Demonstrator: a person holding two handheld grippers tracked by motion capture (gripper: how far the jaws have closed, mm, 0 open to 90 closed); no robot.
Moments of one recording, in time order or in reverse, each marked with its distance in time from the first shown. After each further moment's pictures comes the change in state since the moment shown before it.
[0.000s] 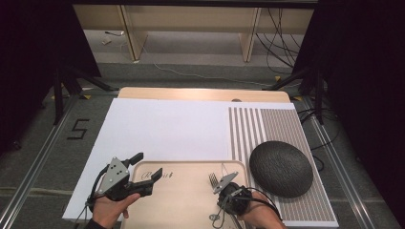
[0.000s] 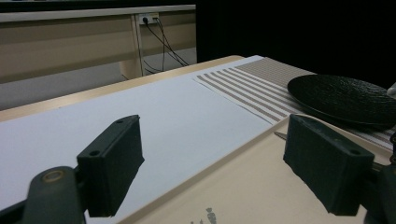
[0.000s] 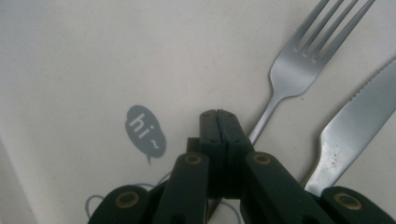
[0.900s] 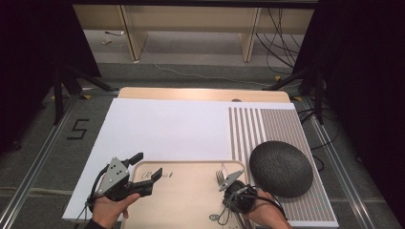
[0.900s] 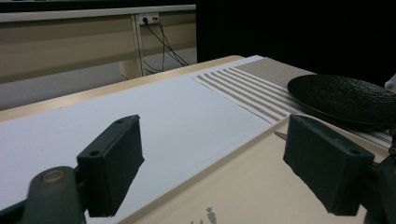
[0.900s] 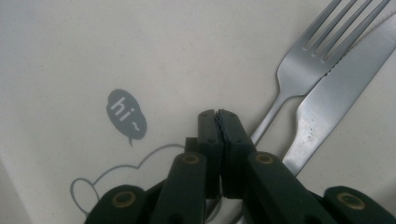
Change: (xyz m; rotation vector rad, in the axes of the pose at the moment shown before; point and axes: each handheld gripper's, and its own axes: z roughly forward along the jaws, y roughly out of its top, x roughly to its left) left arm 0.000 0.000 0.000 0.000 0.000 0.000; right arm -0.010 -0.008 -0.006 0.012 -0.008 0.037
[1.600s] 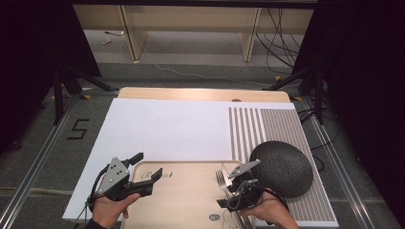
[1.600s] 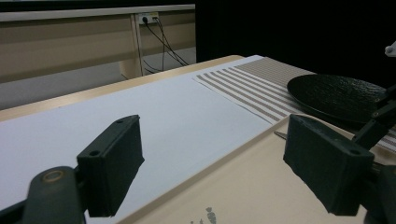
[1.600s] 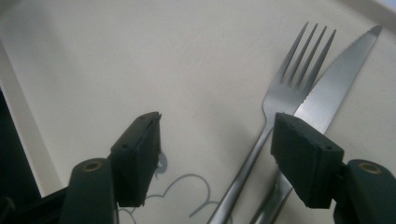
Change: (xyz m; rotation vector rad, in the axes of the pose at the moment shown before) left arm 0.000 0.000 0.000 0.001 -0.001 -0.001; right arm -0.017 -0.002 -0.020 -0.174 0.121 0.170
